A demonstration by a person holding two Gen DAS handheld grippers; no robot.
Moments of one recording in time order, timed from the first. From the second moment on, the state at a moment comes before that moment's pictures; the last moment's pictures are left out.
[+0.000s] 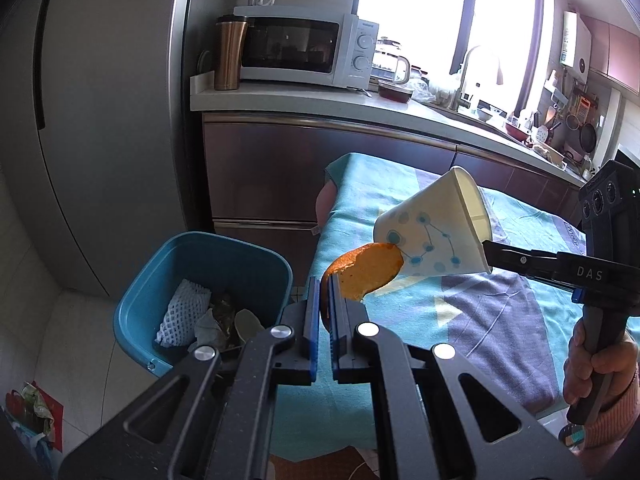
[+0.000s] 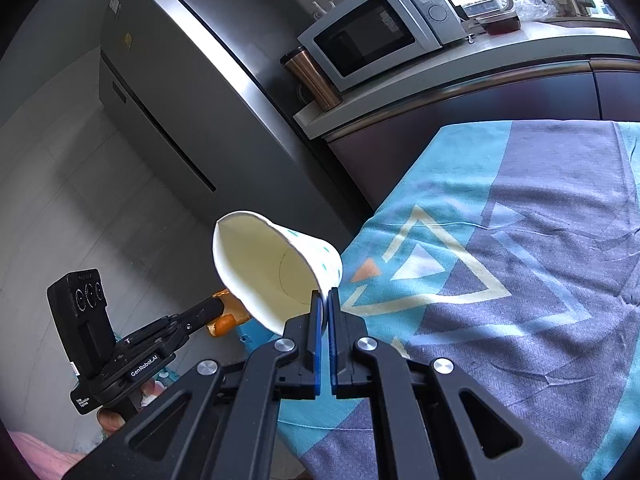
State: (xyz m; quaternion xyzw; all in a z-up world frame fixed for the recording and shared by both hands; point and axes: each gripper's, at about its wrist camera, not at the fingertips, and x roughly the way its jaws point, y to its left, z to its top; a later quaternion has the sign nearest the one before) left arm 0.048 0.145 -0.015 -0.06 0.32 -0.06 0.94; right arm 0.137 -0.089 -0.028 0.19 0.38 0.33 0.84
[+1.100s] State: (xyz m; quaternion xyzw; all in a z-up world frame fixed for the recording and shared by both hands) left arm 0.048 0.184 -0.020 -0.08 0.32 -0.02 0.94; right arm 0.163 -0.042 -0.030 0.18 0.40 0.36 0.82
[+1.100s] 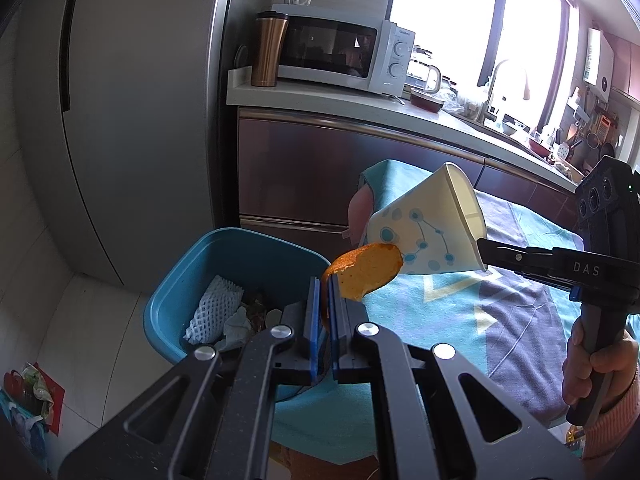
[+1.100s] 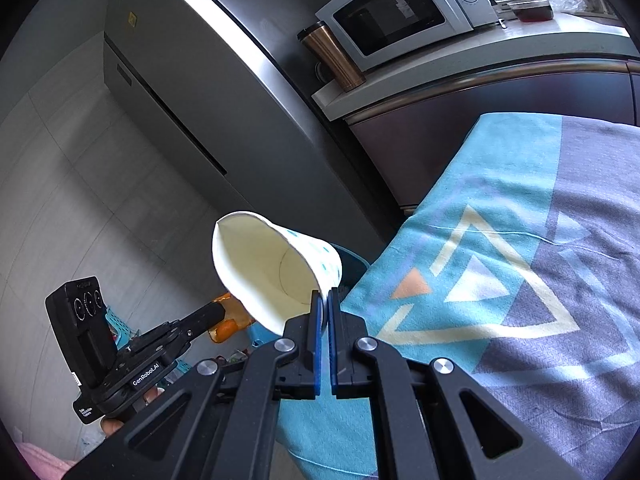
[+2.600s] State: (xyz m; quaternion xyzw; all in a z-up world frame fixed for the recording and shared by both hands) left arm 0.067 0.218 -0.052 -0.11 0.34 0.02 0.93; right arm 0.183 0.019 -0.047 0.15 0.43 0.38 0.81
